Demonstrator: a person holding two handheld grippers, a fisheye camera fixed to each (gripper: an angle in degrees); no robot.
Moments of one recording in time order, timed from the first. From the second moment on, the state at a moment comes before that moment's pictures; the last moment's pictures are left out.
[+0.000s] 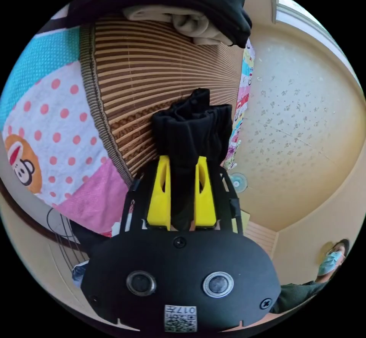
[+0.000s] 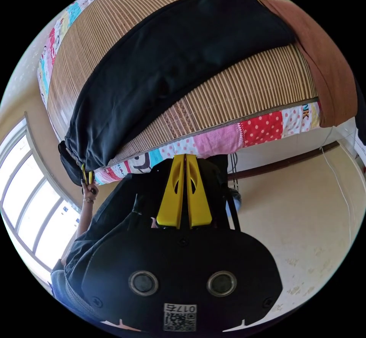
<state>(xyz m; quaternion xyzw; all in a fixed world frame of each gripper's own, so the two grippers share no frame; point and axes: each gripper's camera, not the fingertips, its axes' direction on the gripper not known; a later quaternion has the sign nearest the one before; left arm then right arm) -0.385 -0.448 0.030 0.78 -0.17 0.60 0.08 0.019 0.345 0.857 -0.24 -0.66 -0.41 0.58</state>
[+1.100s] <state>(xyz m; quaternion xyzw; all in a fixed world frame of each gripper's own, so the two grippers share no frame) -0.190 -0.648 -0.033 0.78 -0.54 0.31 -0.04 0.058 0.246 1.058 -0.36 -0.77 -0.25 0.46</state>
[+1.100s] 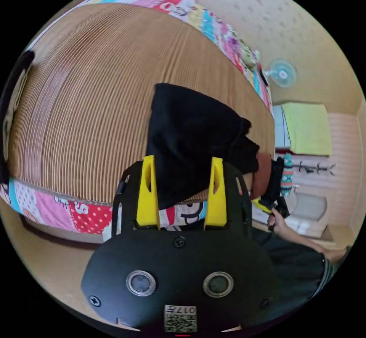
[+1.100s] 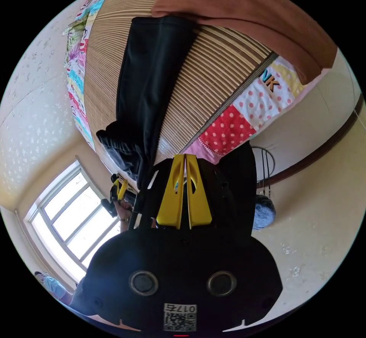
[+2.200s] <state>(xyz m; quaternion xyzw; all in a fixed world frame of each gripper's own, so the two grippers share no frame) -0.126 -0.877 -0.067 0.56 -0.80 0.22 -0.06 0.002 0.071 0.989 -0.45 -0.81 -0.36 0.09</state>
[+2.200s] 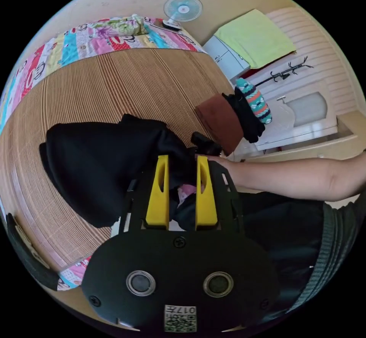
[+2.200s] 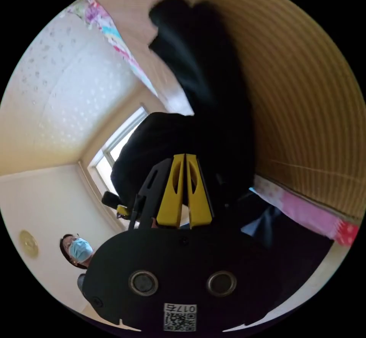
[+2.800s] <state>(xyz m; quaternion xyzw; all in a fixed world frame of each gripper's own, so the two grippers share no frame) -0.175 -0.709 -0.220 0.83 -0.42 0.33 0.12 -0.004 -0.035 1.204 -0.49 -0.83 -0.22 0.13</state>
